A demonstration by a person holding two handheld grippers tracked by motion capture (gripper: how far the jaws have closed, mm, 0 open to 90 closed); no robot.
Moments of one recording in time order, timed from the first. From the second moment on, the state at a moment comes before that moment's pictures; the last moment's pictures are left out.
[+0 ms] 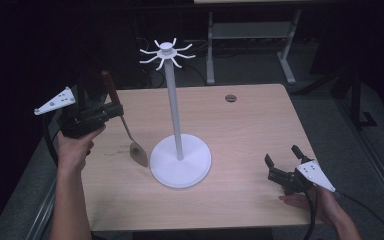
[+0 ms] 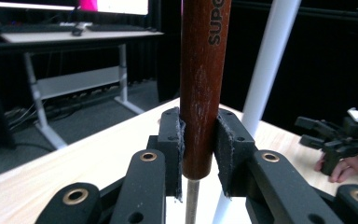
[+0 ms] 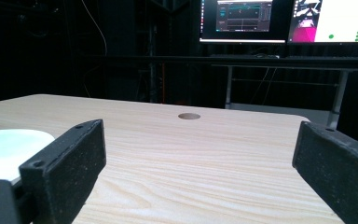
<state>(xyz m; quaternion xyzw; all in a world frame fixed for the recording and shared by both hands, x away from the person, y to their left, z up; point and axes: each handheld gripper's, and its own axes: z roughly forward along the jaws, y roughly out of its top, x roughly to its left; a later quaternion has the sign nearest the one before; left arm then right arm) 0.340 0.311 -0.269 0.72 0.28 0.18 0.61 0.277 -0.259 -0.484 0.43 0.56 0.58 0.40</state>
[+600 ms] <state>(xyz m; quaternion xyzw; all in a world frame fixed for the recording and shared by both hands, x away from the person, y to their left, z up) 0.332 0.268 -0.229 0.73 0.21 0.17 0.62 0.277 -0.259 -0.484 0.43 0.56 0.58 0.40</state>
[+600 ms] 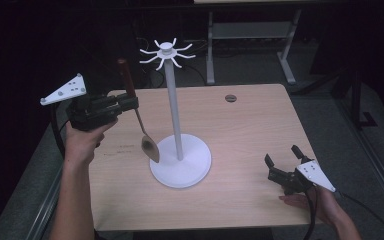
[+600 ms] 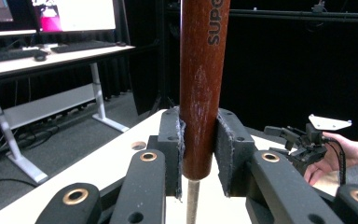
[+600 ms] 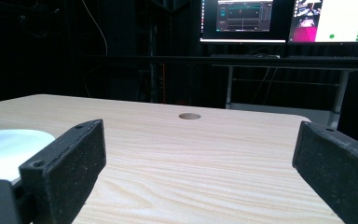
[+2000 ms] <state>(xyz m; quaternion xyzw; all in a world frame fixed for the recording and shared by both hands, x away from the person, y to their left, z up) 0.352 0.234 -0.220 0.75 0.18 0.14 0.62 0.278 -0.259 -0.484 0.43 0.56 0.58 0.40</state>
